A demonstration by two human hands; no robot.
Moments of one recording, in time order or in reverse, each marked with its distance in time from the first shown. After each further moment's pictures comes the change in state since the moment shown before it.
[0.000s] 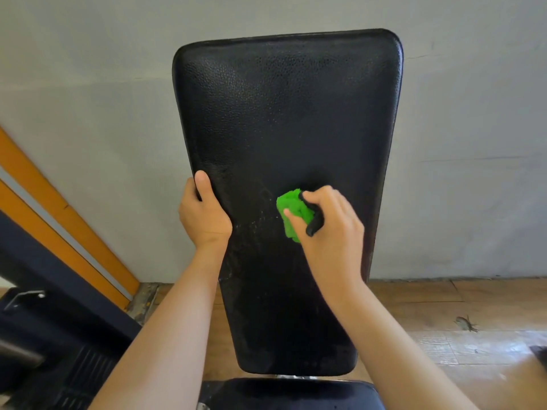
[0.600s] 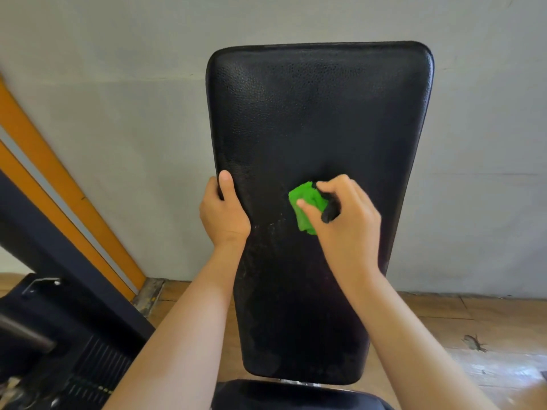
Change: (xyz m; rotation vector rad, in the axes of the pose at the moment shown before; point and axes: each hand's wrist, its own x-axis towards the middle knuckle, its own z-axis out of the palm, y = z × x) left_hand 0.002 -0.002 -0.001 0.000 -0.019 -0.002; right_hand 0.022 -0.013 0.001 -0.008 -0.037 -0.051
